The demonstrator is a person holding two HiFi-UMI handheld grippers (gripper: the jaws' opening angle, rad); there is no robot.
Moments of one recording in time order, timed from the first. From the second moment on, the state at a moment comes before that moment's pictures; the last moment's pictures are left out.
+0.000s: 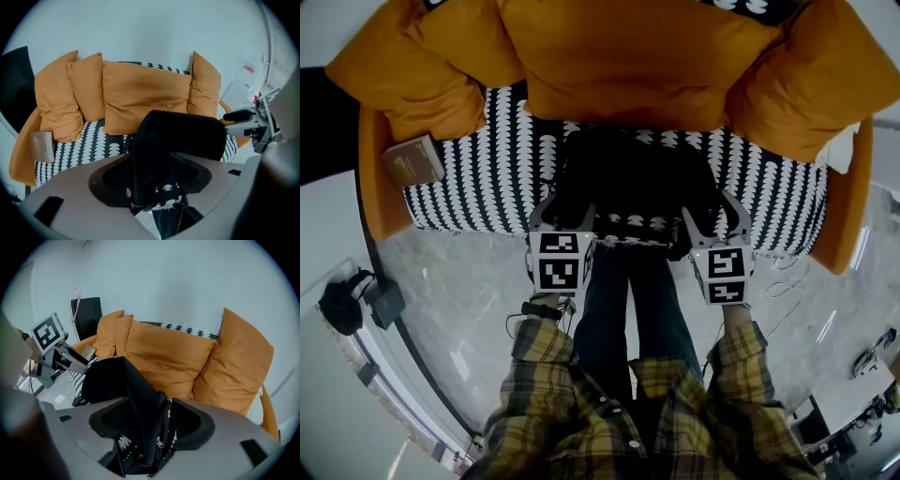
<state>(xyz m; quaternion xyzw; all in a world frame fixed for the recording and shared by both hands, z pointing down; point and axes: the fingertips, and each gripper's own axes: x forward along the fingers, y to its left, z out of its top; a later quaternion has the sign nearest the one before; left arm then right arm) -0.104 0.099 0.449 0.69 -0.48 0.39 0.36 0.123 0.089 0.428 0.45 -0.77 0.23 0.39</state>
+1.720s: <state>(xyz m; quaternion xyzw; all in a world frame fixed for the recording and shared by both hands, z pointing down) -0.091 0.103 0.573 0.68 -0.38 0.50 0.37 0.131 0.087 0.551 0.39 -0.72 0.33 0.47</state>
